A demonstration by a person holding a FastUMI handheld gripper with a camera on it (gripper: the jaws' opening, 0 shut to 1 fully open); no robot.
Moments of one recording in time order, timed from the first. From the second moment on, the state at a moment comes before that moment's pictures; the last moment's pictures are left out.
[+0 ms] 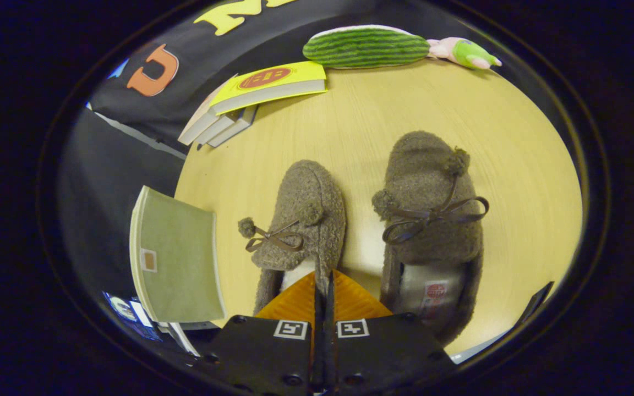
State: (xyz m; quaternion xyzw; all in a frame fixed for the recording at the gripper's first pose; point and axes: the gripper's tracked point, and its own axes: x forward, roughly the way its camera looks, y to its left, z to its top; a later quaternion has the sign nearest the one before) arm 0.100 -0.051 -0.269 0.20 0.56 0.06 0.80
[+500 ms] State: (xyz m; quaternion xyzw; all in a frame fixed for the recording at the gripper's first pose) arm 0.070 0.021 -0.160 0.26 0.50 0.09 0.82
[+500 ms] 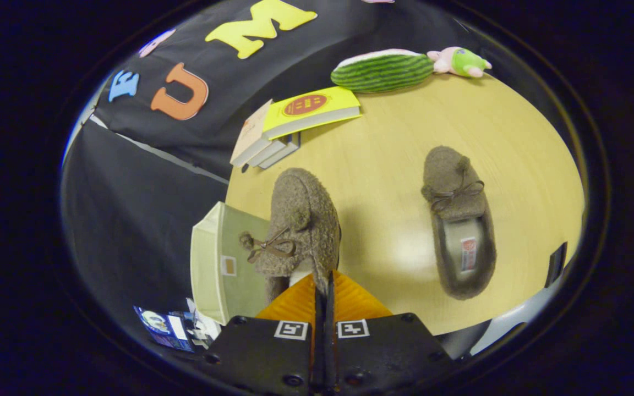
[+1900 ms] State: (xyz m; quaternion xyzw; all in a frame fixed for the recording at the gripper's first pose) arm 0.078 0.328 -0.172 0.26 0.51 0.07 0.81
